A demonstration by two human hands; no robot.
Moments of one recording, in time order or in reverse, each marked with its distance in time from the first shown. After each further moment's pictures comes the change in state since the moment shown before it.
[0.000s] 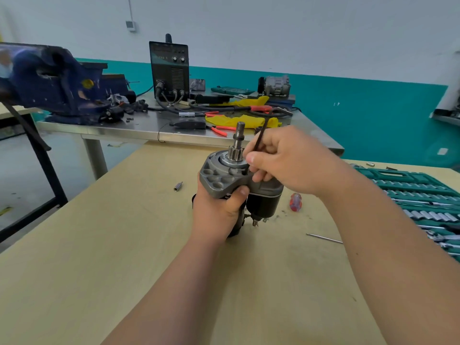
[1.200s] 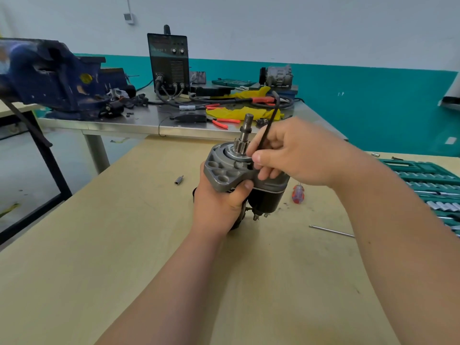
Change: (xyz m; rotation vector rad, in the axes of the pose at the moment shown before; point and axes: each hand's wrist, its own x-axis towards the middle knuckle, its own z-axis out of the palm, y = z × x) left_hand -0.001 0.002 0.000 0.059 -0.037 -0.003; right_hand -0.003 0.006 -0.009 0.002 -0.097 -0.004
